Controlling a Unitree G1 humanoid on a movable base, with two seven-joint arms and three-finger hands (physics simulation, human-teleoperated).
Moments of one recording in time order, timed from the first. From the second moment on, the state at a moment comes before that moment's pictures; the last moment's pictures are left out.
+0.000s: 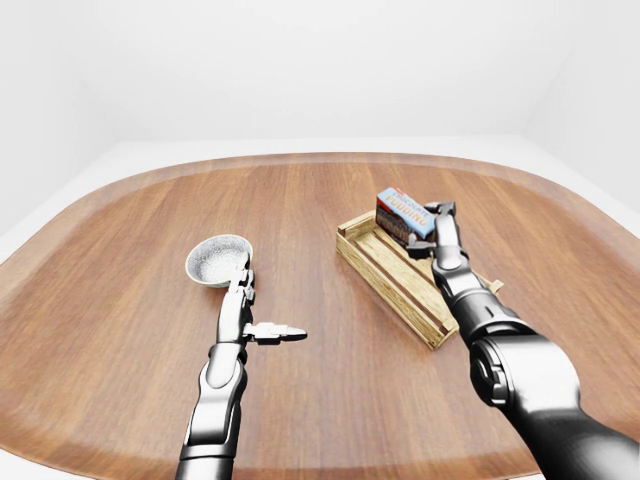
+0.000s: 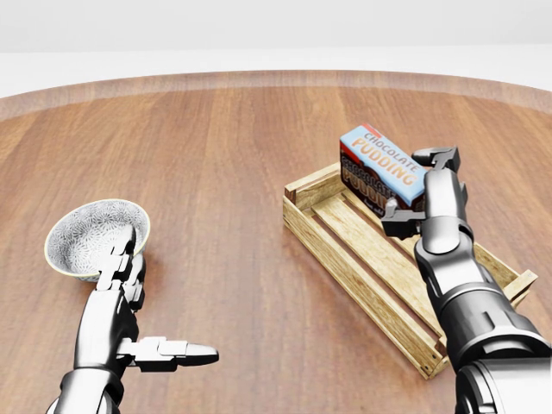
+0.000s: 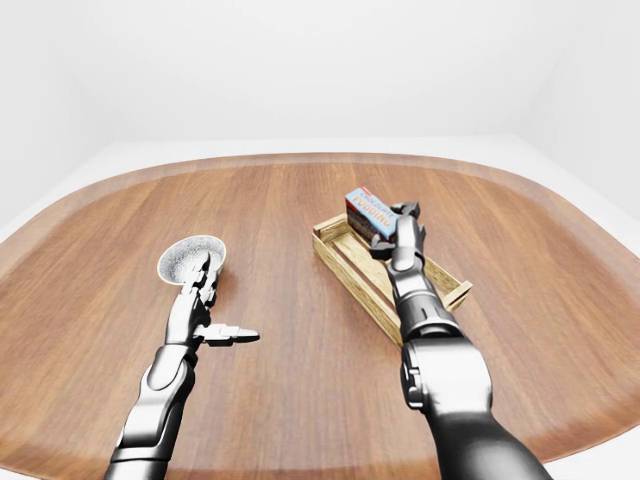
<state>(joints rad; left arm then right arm) -0.03 0.03 0.04 0.05 0.00 0.02 -0.04 -0.95 -0.27 -0.13 1.31 -0.26 -0.09 -0.27</state>
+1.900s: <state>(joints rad) -0.03 0.02 0.03 0.05 0.00 0.02 -0.05 -0.78 -0.27 -0.18 1.35 -0.31 -0.09 -0.32</state>
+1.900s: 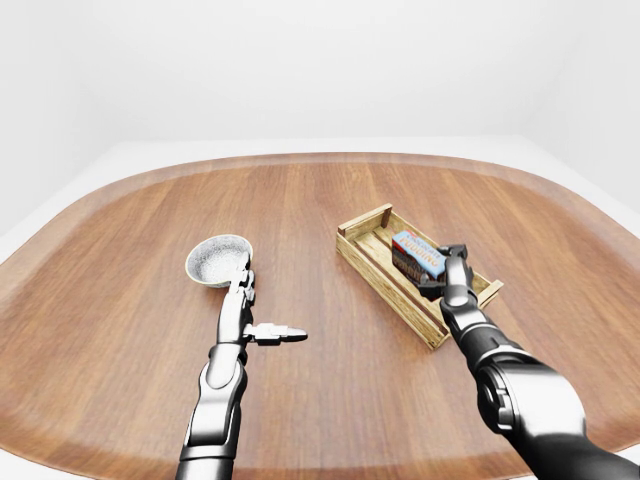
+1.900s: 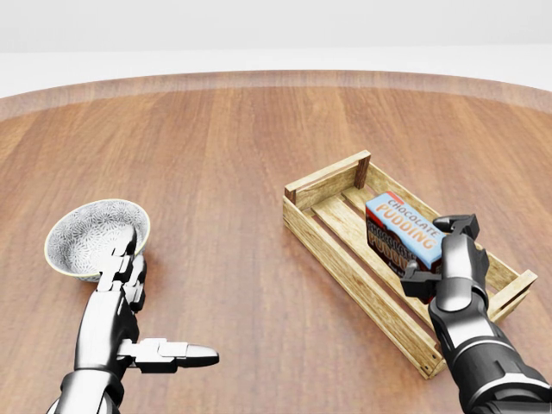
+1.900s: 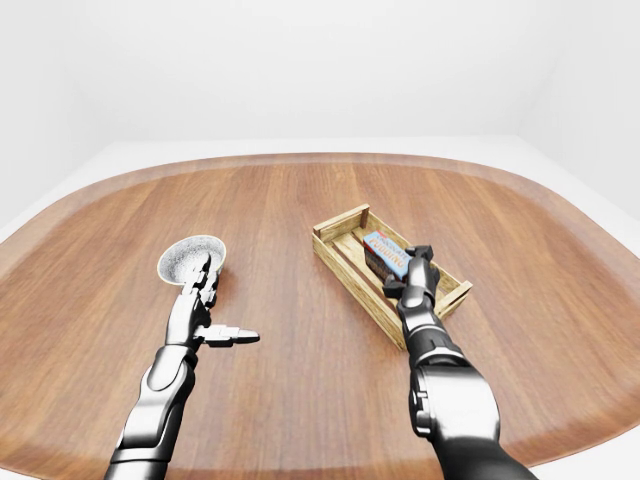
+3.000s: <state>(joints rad) -0.03 0.03 0.04 0.05 0.00 0.03 -0.04 -0.75 -0.27 -0.19 1.36 -0.32 -0.09 -0.33</state>
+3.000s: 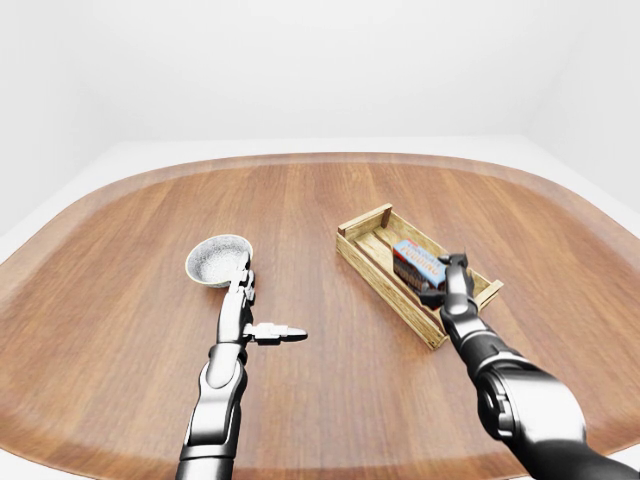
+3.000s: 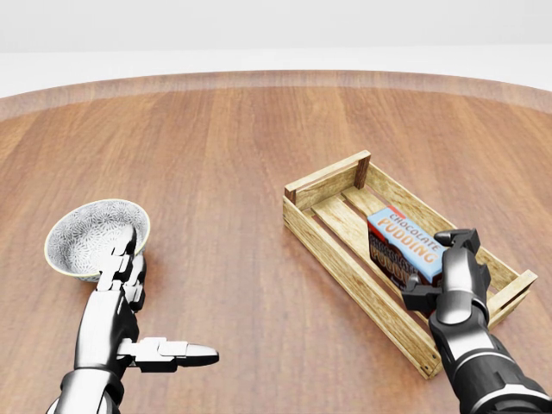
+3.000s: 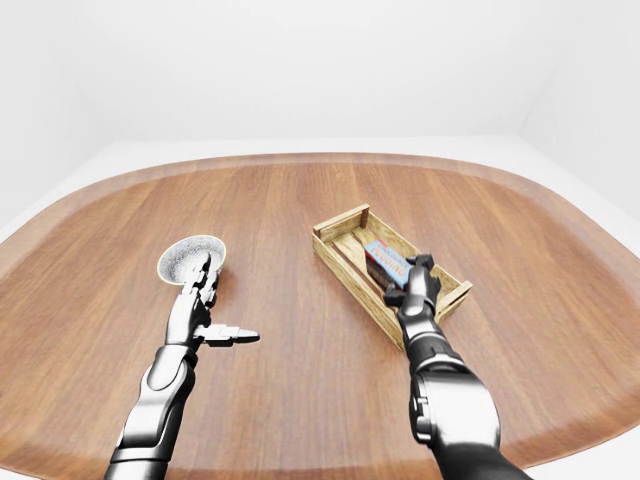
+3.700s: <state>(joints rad) -0.03 0.03 0.04 0.05 0.00 0.03 -0.04 -0.74 -0.27 -0.19 1.36 -0.33 -0.09 -0.34</state>
